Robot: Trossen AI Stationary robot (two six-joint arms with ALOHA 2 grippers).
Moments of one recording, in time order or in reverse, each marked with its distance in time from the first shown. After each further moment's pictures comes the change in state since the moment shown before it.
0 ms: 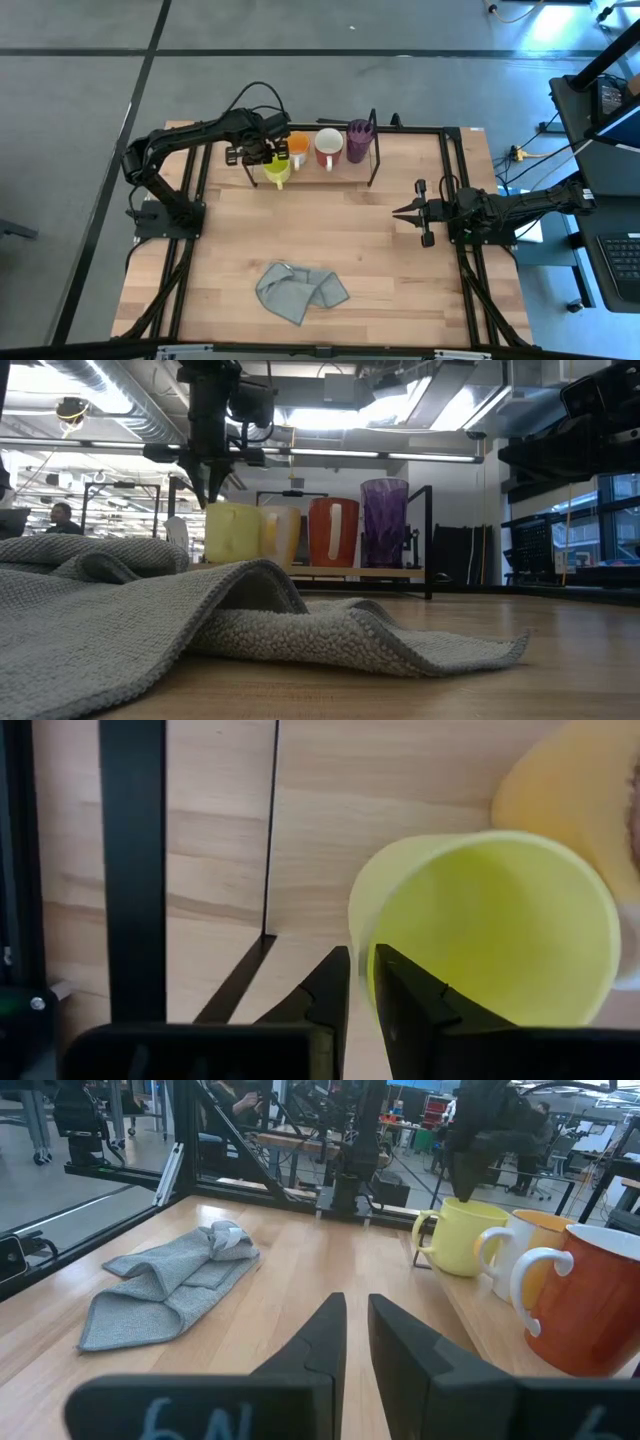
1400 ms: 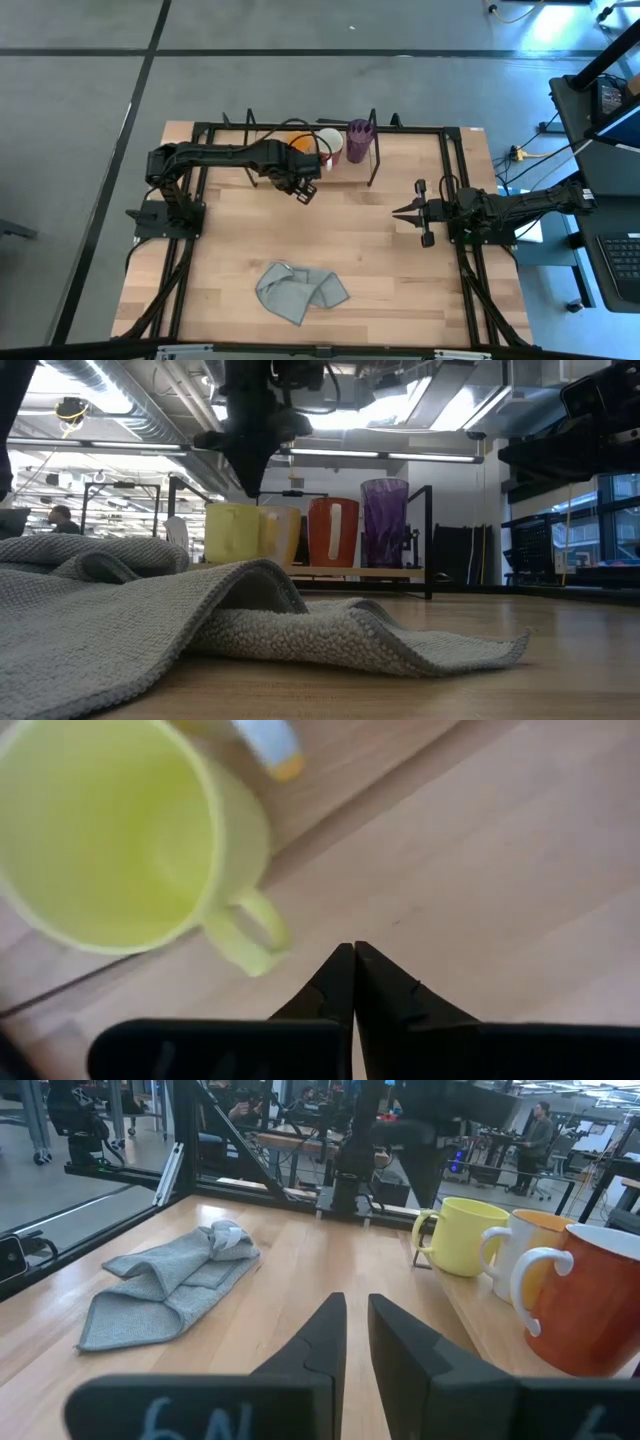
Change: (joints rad) left arm -0.346 0.187 0.223 -0.009 -0.074 0.382; right arm 0.000 0.000 0.000 0.000 0.000 0.000
